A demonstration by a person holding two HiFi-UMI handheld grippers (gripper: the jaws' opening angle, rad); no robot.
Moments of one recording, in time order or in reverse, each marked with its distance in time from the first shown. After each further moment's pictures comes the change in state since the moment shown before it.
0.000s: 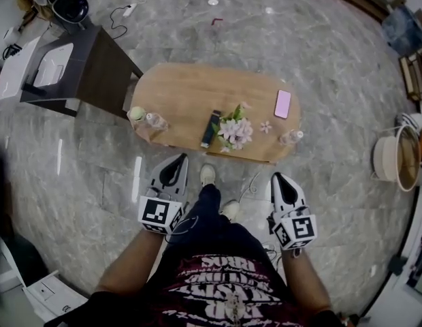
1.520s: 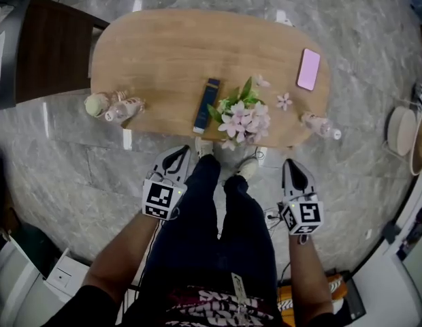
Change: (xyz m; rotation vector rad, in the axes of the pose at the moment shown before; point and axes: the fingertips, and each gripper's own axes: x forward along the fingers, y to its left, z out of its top) left arm 0.140 0.060 -0.267 -0.045 0.465 -0.197; right arm 0.135 -0.113 -0.198 0.036 0.413 -0.157
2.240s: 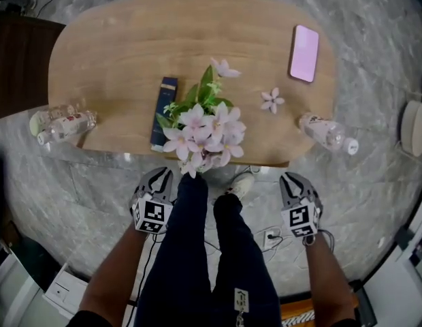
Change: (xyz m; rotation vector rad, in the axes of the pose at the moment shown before) left arm 0.112 -0.025 -0.219 0.212 0.311 0.069; right arm 0.078 -0.115 -0.236 -0.472 0.335 0.143
